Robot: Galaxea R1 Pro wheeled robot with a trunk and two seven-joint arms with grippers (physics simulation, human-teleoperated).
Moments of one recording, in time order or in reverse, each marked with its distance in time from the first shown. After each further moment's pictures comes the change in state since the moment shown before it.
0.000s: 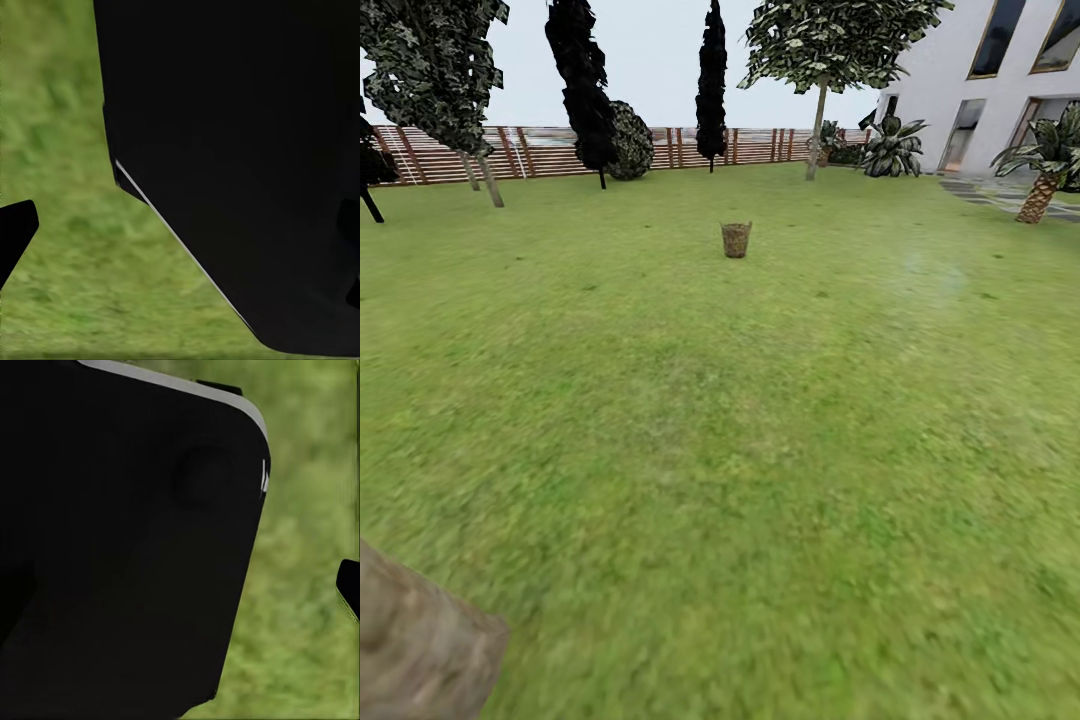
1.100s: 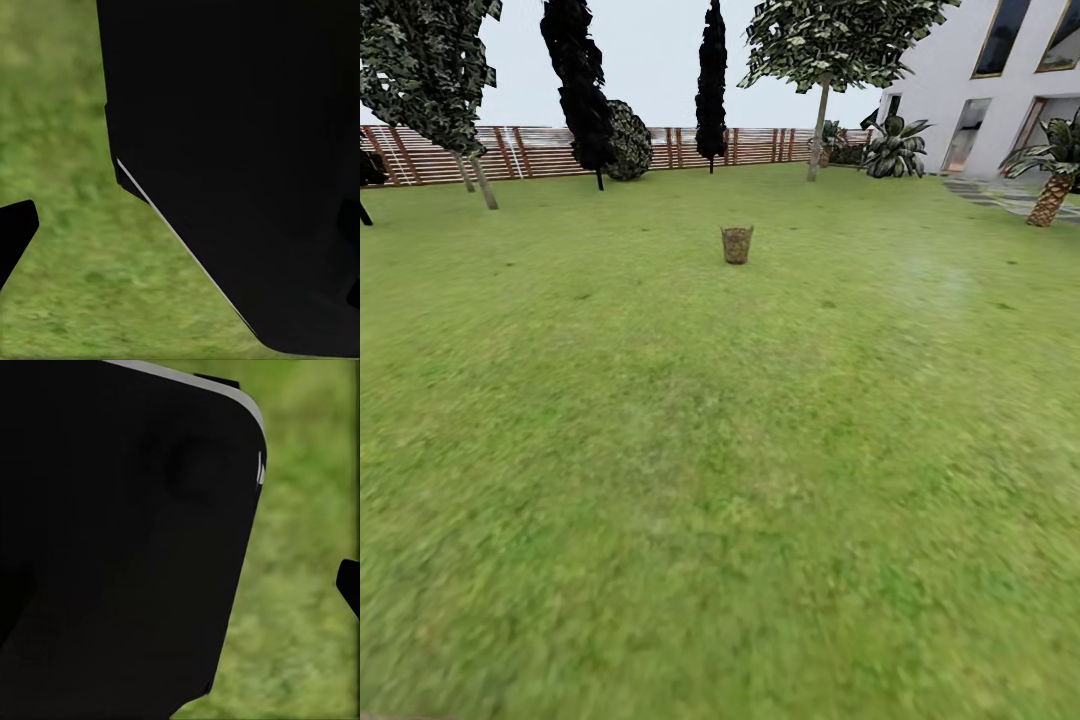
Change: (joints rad) left arm 0.000 0.001 0.003 0.000 0.001 0.000 0.002; right arm 0.000 -0.006 0.004 0.013 -0.002 -0.007 0.001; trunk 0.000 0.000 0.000
